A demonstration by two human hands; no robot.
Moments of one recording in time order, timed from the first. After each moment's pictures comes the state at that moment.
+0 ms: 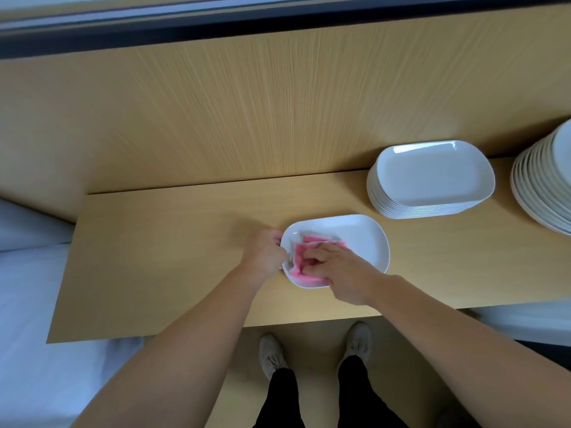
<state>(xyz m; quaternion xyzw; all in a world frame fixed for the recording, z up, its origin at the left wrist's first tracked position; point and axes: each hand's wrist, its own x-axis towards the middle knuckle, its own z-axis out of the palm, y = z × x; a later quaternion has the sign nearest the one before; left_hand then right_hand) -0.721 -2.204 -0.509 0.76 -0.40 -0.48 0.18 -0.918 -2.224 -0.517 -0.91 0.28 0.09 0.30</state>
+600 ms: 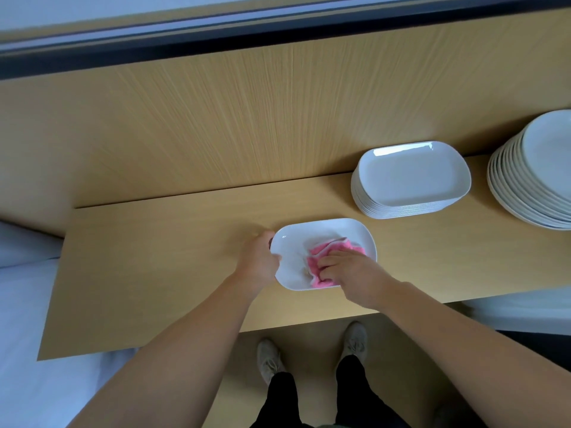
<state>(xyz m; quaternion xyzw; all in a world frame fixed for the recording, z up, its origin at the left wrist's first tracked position) -0.731 -2.203 -0.509 0.77 -0.44 -0.44 0.15 -0.965 -2.222 -0.532 -0.92 0.30 0.02 0.25</state>
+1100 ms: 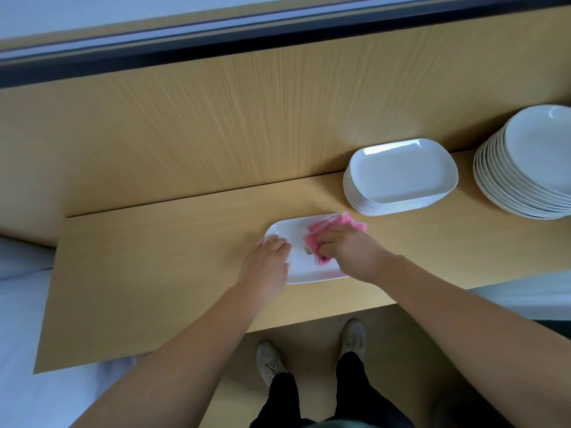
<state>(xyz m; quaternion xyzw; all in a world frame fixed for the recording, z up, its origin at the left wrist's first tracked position) -0.741 -2.189 -0.502 0.61 -0.77 -0.17 -0.03 -0.952 -2.252 -0.493 -0.95 0.27 -0.01 0.18</state>
